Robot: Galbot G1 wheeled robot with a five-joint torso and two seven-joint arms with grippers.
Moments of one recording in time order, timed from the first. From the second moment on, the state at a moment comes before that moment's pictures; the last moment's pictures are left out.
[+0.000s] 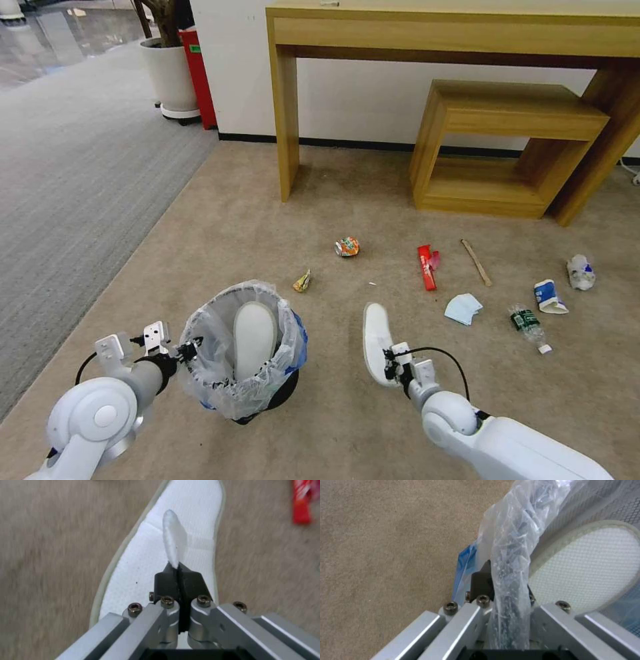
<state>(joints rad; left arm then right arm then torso) 1.45 -1.05 -0.66 -2.14 -1.25 0.70 -0.55 -0.89 0.80 -0.40 1.59 0.81 -0.09 0.41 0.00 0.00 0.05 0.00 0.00</state>
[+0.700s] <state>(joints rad) 1.45 -1.03 -0.62 -2.15 -1.24 0.71 -0.55 -0.87 0.77 -0.26 1.85 0.78 0.10 0.25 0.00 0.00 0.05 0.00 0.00</state>
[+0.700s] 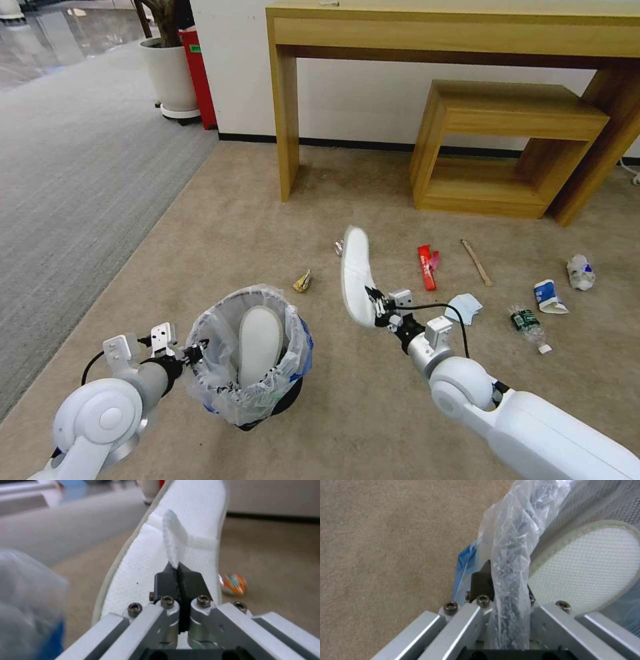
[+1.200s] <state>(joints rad) 1.45 -1.03 -0.61 -2.15 -1.23 0.71 -0.54 -0.81 0.79 -0.27 1.93 0.78 0.19 0.13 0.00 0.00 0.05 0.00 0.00</state>
